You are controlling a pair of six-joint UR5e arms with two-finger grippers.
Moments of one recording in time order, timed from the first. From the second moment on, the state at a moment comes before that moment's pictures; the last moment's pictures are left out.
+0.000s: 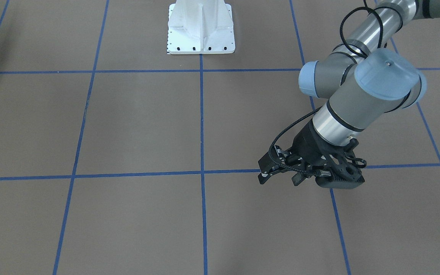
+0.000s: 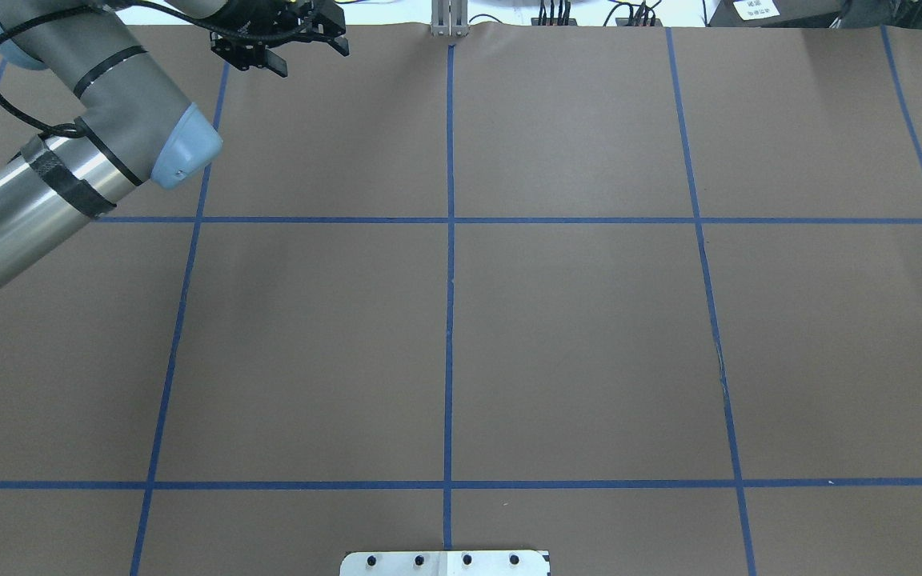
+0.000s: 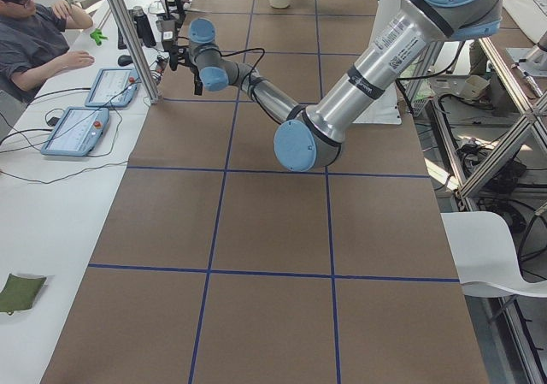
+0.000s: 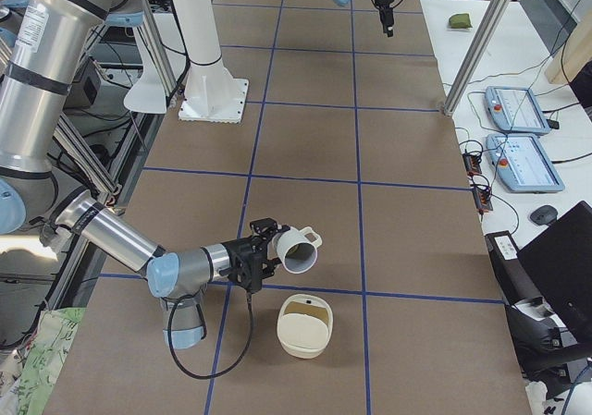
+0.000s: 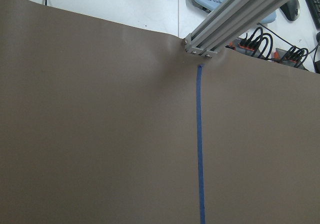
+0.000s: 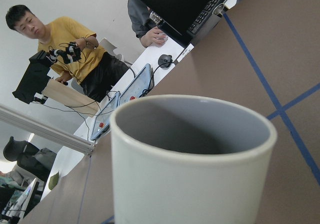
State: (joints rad) left arm -0.98 -2.35 -1.35 -2.14 -2.18 -1.20; right arm 1.37 -1.95 1.23 0.74 2.07 1.69
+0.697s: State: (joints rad) left arm -0.98 -2.35 -1.37 -2.14 -2.18 -1.20; right arm 1.44 -1.91 1.19 0.76 2.07 2.10
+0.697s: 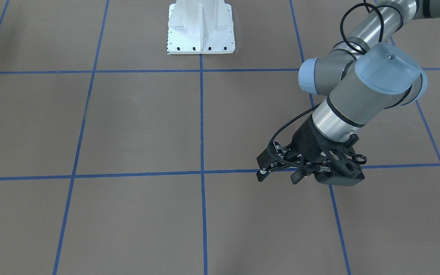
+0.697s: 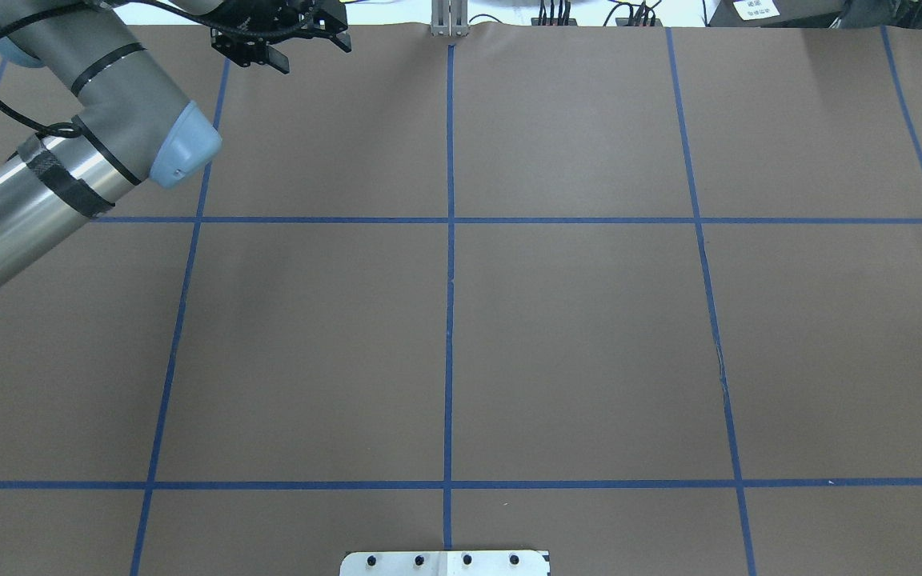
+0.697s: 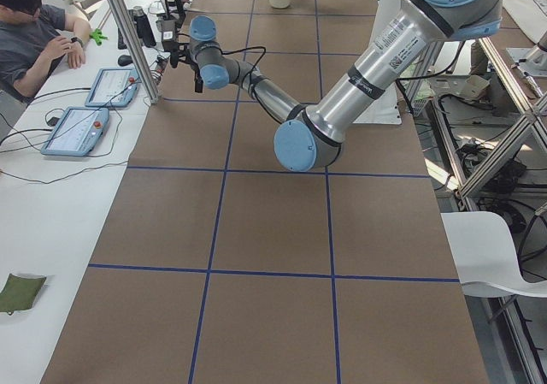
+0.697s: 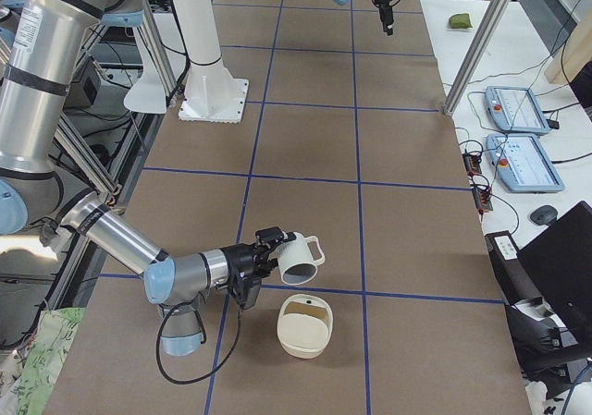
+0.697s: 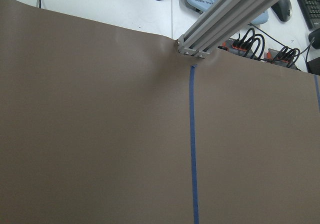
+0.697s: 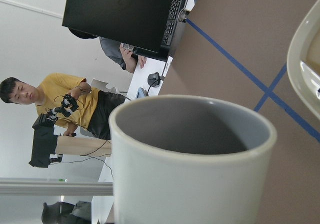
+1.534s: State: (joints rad) left arm -0.98 -2.36 -1.37 -2.13 -2.18 -1.20; right arm 1.59 -1.84 1.12 0.83 2.06 2.60
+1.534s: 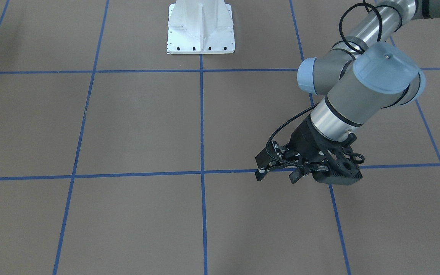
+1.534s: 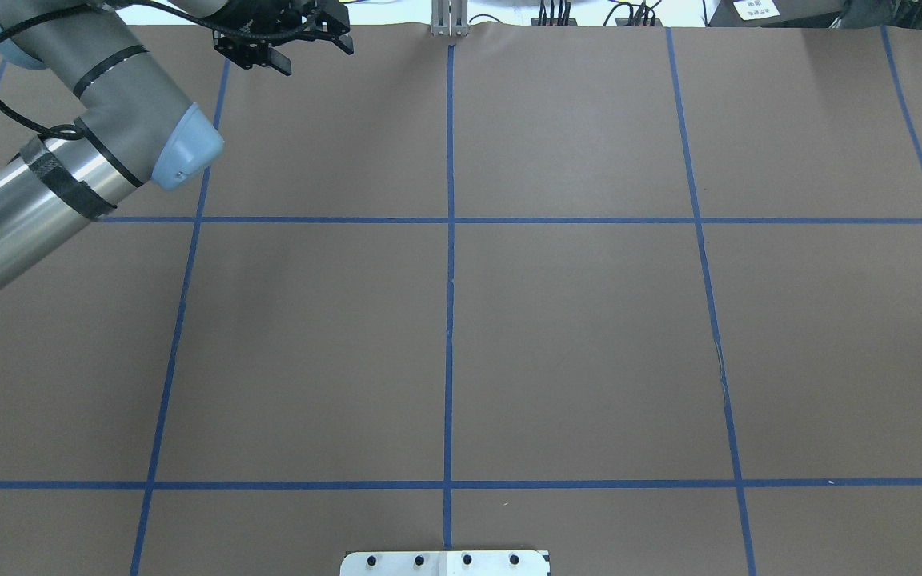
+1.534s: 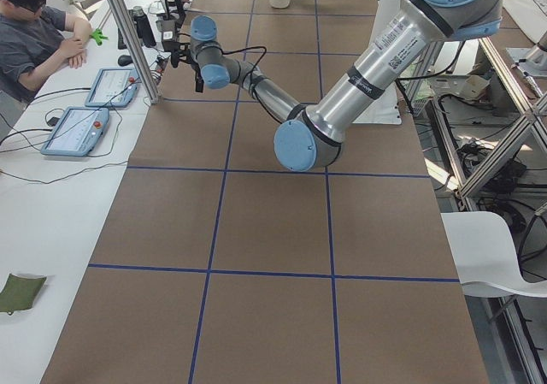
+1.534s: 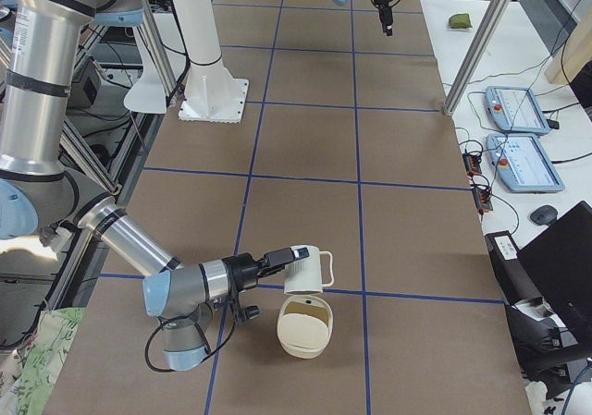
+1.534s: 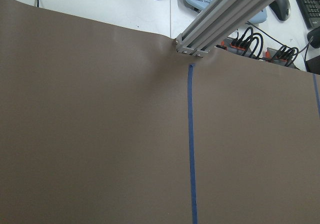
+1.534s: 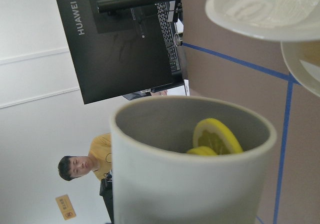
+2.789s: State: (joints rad) left arm -0.98 -2.36 -1.41 -2.02 -2.18 -1.18; right arm 1.67 -1.82 1.12 0.88 2.02 3.19
